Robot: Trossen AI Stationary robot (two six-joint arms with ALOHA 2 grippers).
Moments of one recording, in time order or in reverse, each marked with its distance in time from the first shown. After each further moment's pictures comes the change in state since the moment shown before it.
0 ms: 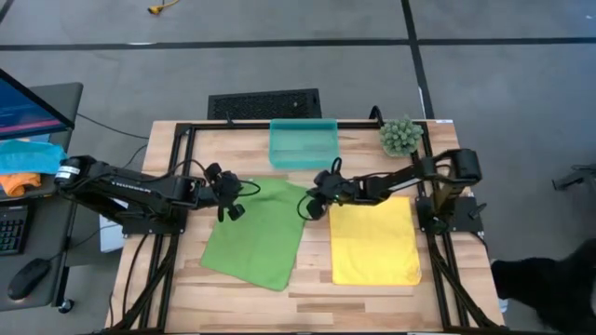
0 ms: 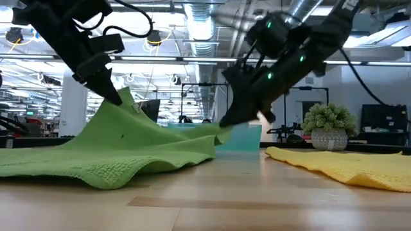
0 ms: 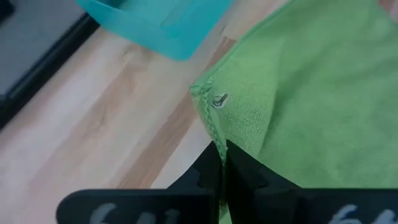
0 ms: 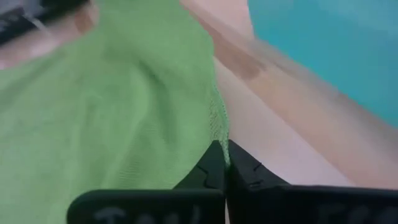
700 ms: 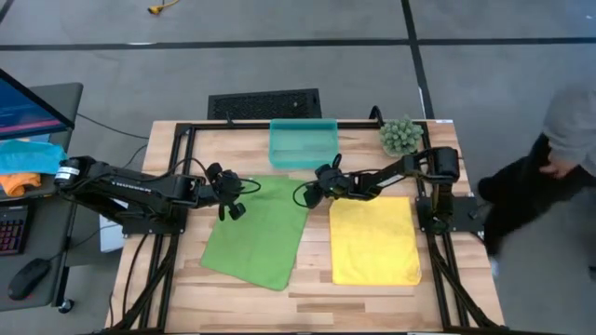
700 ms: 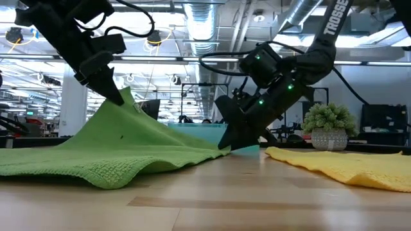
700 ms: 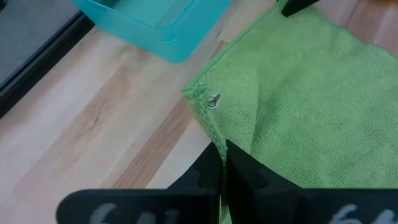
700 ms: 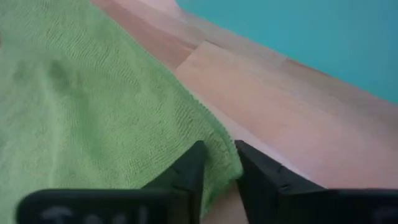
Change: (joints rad) left arm 0.025 0.000 0.000 0.021 0.050 -0.008; right arm -0.101 0.189 0.000 0.126 -0.038 0.147
